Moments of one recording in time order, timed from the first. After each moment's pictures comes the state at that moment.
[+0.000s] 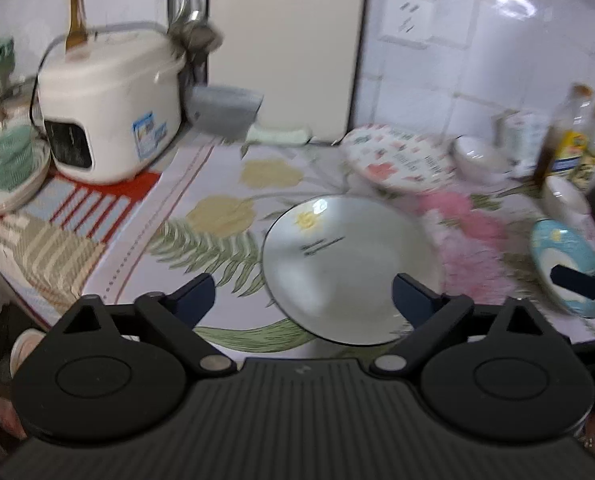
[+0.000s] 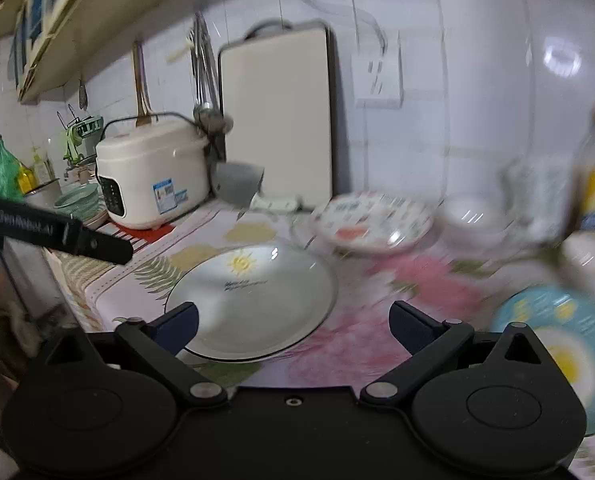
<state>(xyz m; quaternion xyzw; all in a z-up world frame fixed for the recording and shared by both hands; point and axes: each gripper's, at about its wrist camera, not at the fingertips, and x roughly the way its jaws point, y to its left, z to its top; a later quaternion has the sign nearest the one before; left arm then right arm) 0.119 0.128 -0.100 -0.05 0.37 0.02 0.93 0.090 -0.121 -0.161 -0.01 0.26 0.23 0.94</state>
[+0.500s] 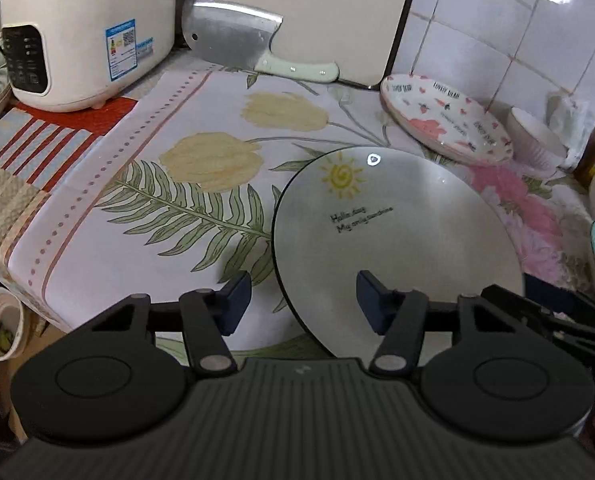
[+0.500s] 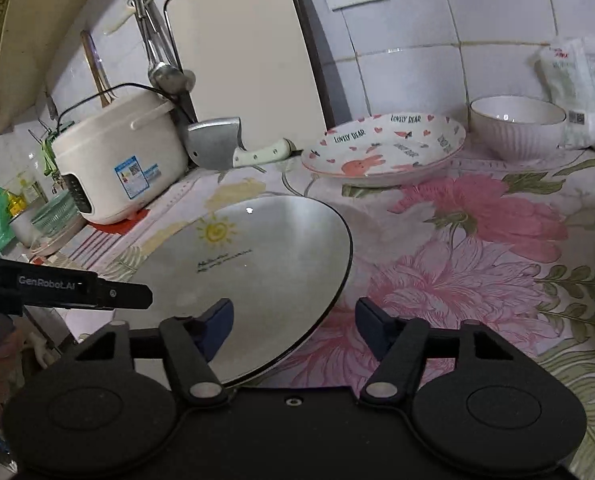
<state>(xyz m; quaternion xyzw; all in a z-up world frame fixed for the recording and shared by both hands) 0.192 0.153 -0.197 -0.09 0.42 0.02 0.90 0.171 -0.099 -0.245 0.07 0.32 0.23 0.92</state>
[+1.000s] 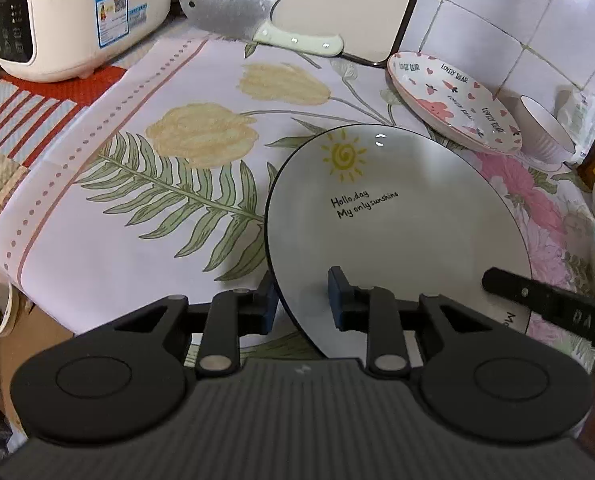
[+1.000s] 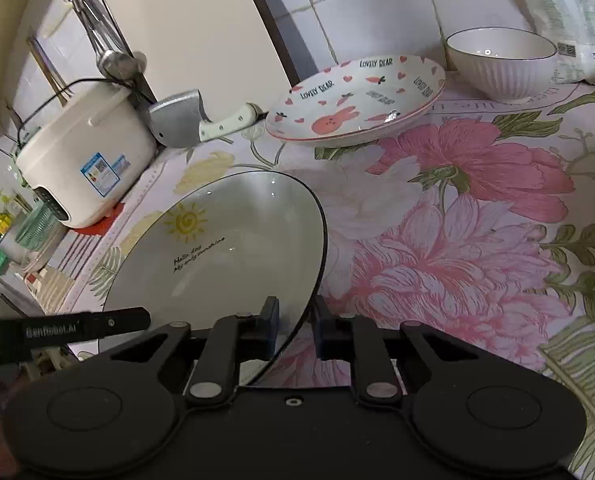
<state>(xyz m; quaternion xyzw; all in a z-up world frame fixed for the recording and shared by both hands) 0.203 0.156 -0.210 -0.12 0.45 0.01 0.89 0.207 -0.102 -0.246 0.12 0.41 0.20 0.88</state>
